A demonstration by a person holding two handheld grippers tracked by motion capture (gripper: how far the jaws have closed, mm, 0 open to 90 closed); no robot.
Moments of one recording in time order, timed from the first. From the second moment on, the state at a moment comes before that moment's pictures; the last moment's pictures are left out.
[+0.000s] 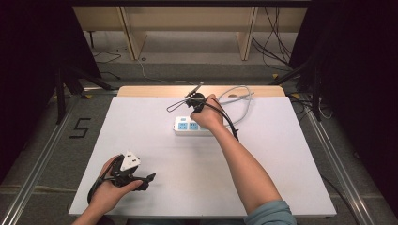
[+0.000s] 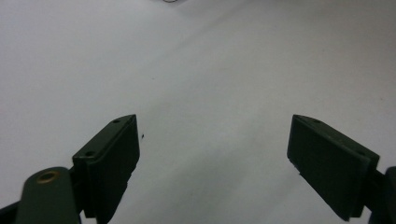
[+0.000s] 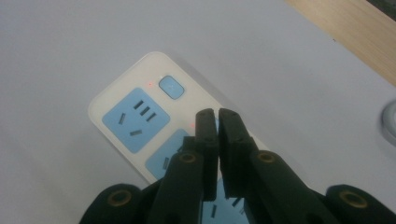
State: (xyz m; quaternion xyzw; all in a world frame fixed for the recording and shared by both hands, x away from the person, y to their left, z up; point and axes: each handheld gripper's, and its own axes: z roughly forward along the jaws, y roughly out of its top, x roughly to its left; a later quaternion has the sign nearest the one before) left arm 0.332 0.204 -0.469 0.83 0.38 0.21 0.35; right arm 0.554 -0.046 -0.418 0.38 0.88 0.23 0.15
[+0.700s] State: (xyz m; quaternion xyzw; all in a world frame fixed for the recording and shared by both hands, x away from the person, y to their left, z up) left arm 0.334 0.207 -0.470 0.83 0.39 0.21 0.34; right arm 0.484 -0.145 -0.418 0.40 0.84 0.32 0.16
